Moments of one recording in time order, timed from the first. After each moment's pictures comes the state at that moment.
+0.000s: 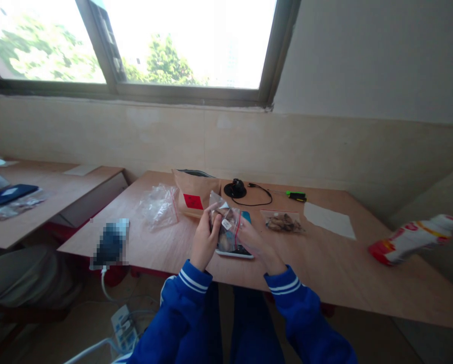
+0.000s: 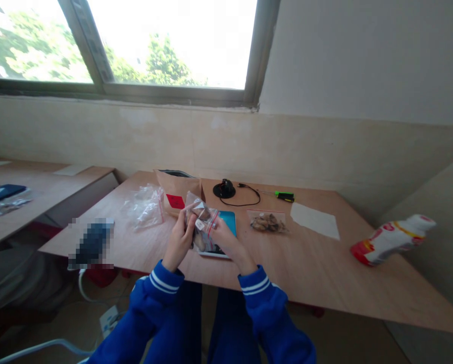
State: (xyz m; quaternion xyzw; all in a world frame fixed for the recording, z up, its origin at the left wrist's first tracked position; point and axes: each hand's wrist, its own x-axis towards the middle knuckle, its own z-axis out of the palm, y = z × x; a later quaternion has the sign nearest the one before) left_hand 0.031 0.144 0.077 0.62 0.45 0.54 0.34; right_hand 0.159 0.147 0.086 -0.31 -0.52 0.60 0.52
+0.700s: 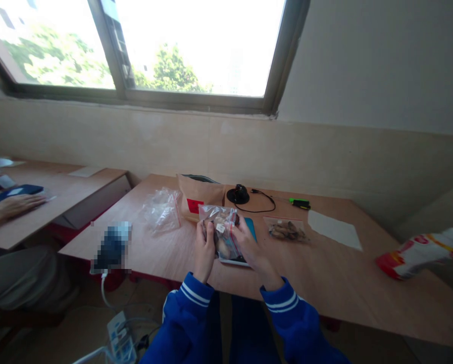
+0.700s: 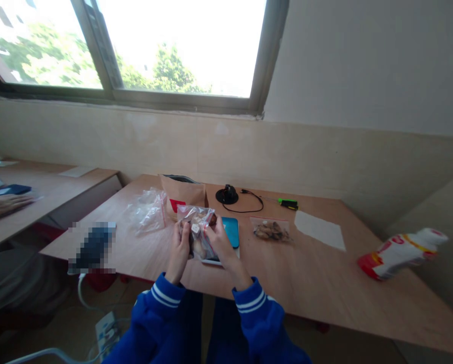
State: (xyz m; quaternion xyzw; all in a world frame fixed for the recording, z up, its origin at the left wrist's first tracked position) left_hand 0.032 0.149 0.049 0.47 0.46 0.63 0.41; right_hand 0.143 0.149 0.080 -0.37 -0.43 0.58 0.58
